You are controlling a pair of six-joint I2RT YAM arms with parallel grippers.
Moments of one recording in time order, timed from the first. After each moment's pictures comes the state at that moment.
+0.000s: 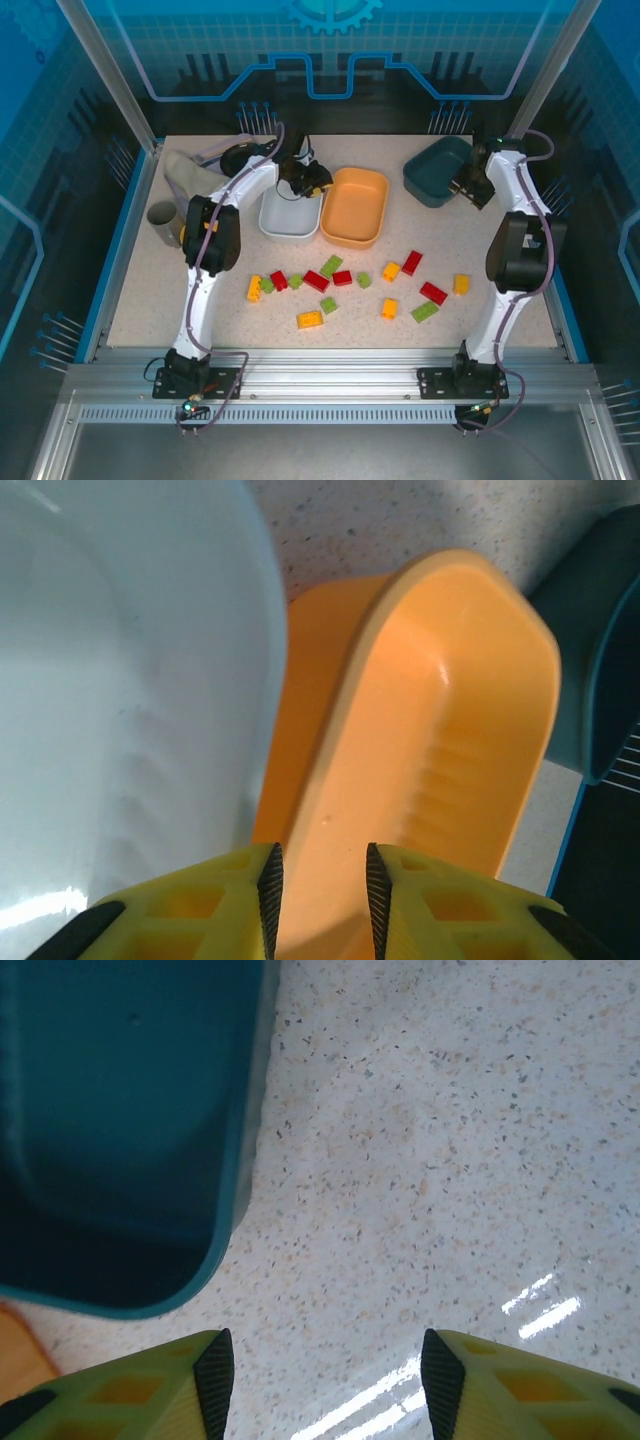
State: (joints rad) left arm -0.31 2.37 2.10 -0.72 0.50 -0.78; right arm -0.13 2.00 1.79 -1.08 0.05 0.63
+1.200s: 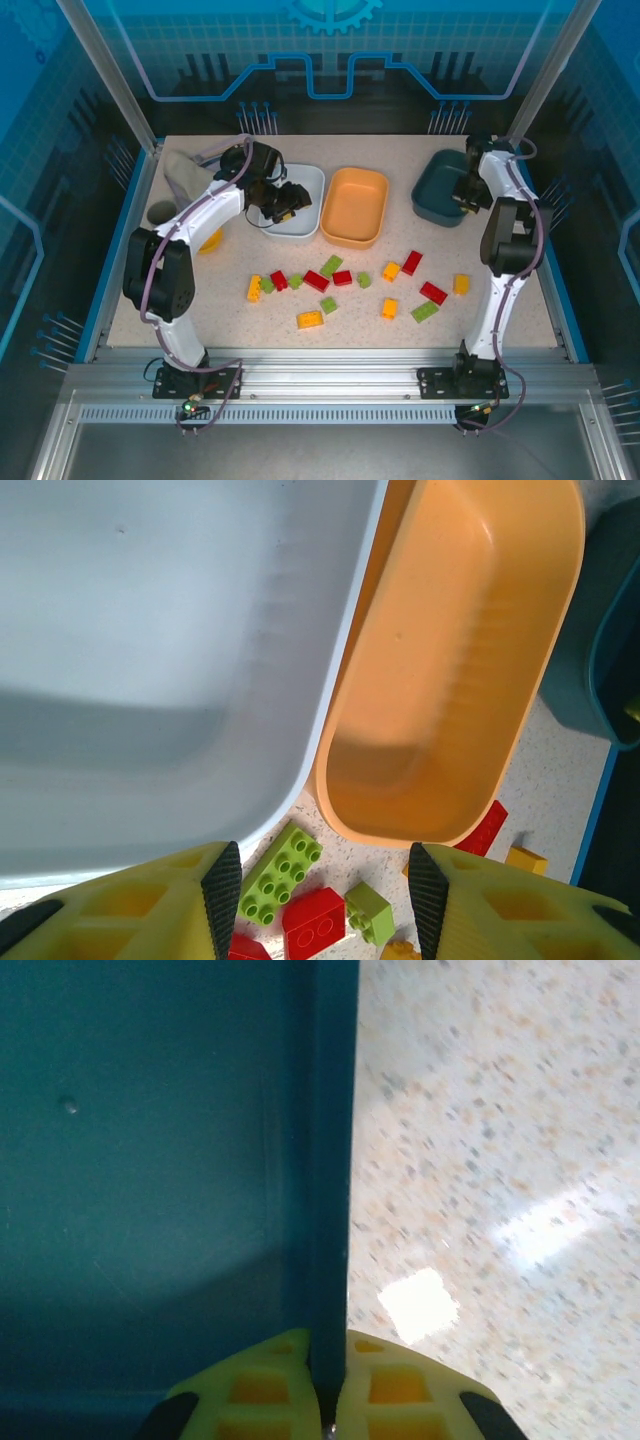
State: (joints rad) left arm -0.31 1.80 1.46 -0.68 0.39 -0.75; right arm -0.14 2.13 1.81 -1.13 0.19 0.39
